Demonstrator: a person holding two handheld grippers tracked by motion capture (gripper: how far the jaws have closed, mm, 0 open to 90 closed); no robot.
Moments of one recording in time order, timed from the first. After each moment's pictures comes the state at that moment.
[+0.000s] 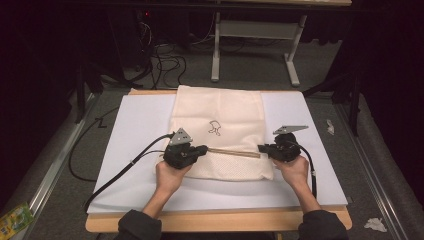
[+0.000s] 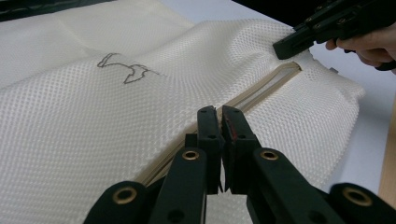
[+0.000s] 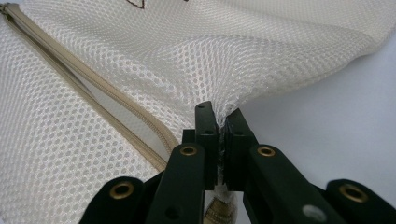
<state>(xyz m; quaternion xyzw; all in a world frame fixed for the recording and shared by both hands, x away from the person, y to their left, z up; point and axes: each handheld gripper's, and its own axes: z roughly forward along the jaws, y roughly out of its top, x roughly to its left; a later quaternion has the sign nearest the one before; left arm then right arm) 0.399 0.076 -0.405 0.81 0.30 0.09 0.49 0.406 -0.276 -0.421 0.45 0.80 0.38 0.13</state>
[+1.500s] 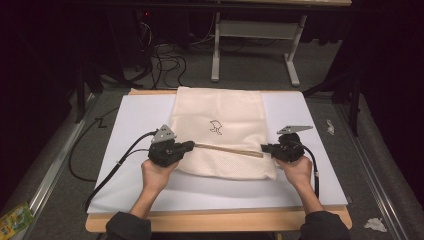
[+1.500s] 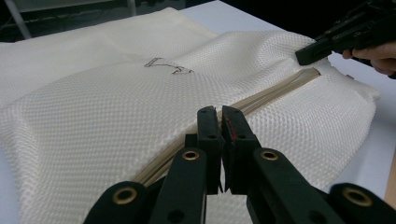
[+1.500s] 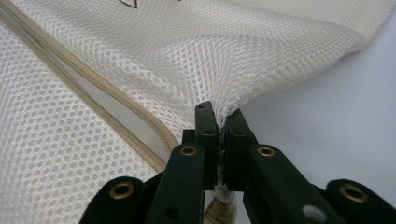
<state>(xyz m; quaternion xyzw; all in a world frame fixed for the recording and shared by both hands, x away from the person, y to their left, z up) 0.396 0.113 -0.389 0.80 0.32 0.12 0.50 0.404 -0.285 -0.418 0.46 0.79 0.38 0.13</state>
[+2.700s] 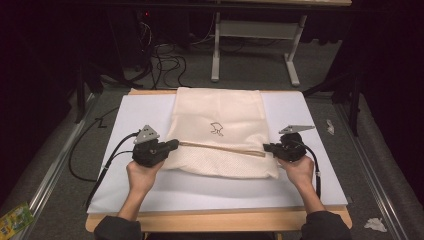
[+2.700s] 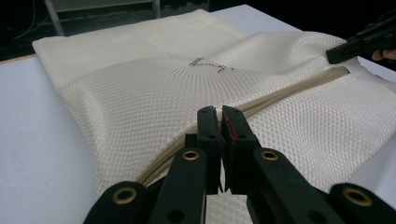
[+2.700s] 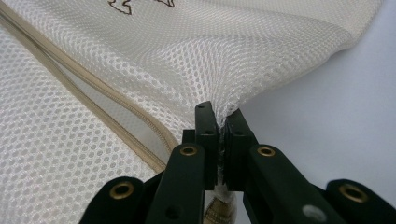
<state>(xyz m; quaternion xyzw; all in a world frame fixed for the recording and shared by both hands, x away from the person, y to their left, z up) 0.394 0.151 -0.388 0.78 0.35 0.15 0.49 0.404 -0.289 -0.417 0.46 0.79 0.38 0.13</state>
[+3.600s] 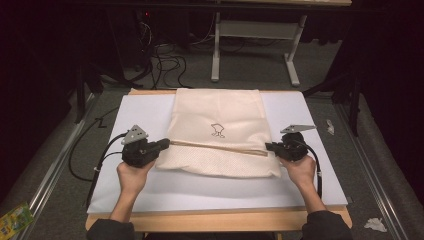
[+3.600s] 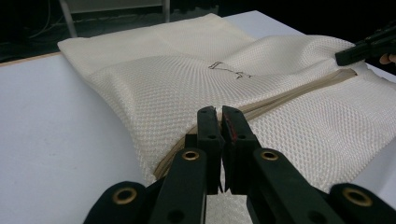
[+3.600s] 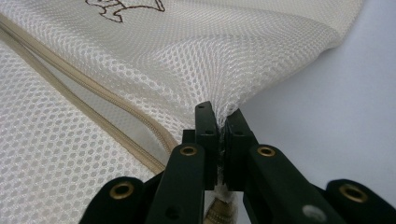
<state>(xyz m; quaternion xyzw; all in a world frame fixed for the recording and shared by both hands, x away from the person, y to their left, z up) 0.391 0.172 -0.386 0.77 0.37 0.15 0.50 0.404 -0.293 -0.416 0.47 0.79 0.37 0.15</state>
